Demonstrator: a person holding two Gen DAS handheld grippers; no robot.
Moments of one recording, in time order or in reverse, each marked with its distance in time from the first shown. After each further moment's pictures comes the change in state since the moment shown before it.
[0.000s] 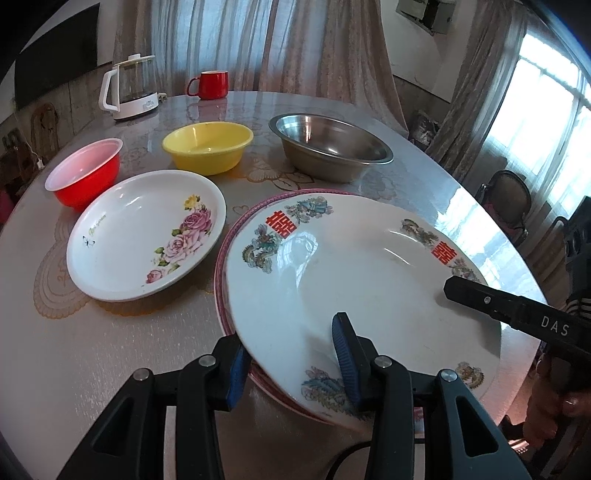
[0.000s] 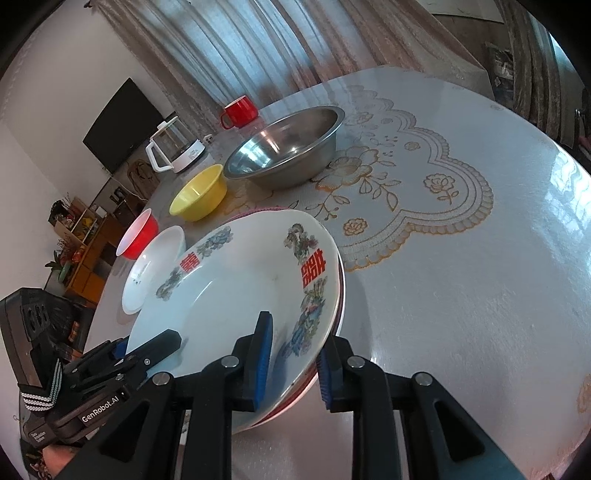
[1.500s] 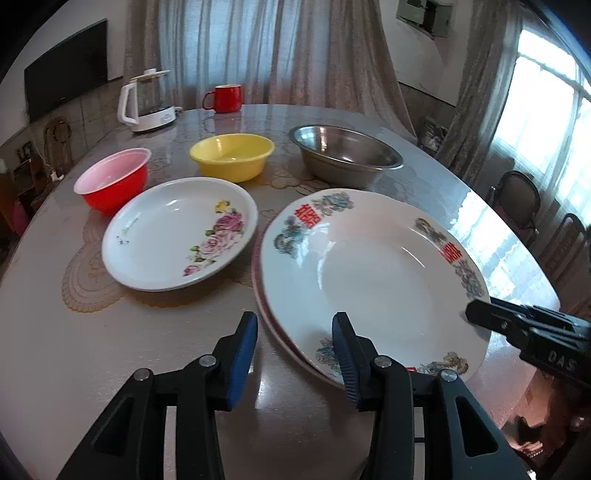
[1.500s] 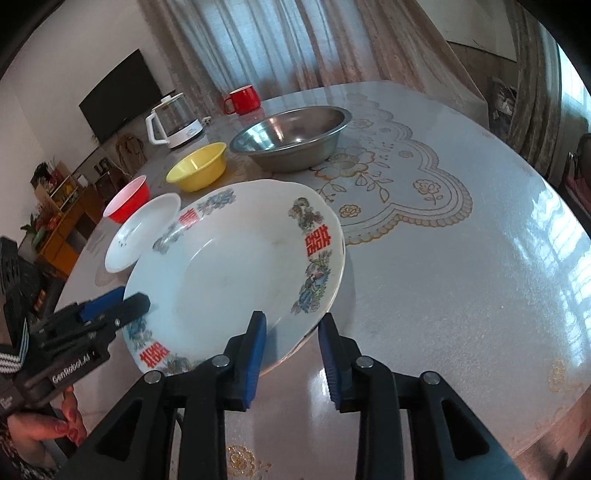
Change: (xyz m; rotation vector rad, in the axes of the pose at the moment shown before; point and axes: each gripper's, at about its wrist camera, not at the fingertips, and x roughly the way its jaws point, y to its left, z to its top) left arm -0.021 0.010 -0.015 0.014 -0.057 0.073; right arm -0.016 0.026 -0.030 -0.142 -0.001 -0.139
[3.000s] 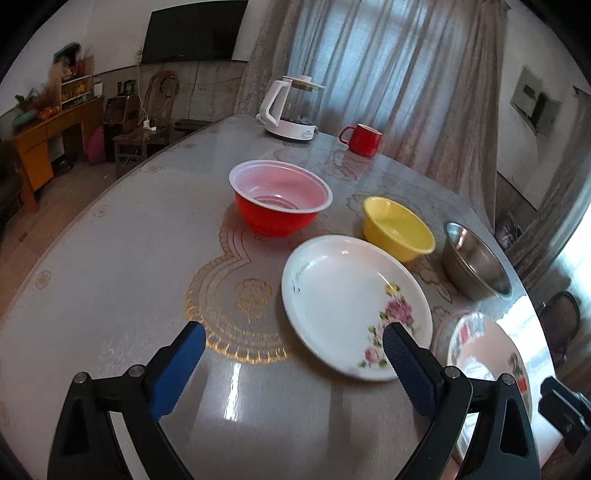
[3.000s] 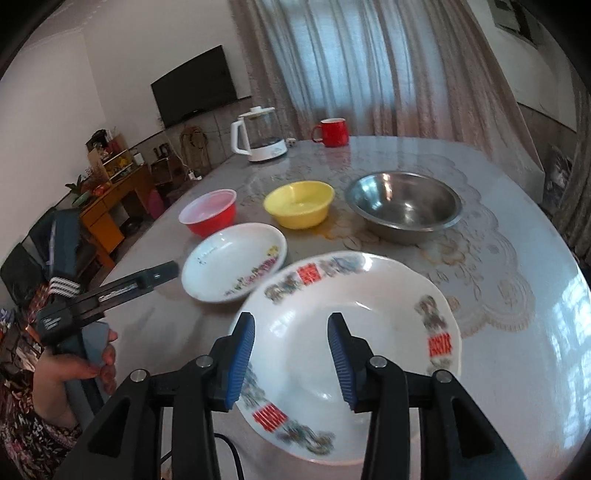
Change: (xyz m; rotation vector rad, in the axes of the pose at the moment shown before) left arm -0.007 0.140 0.028 -0.402 -0.127 0.178; right arm -0.011 0.098 0.037 -0.244 -0.101 0.140
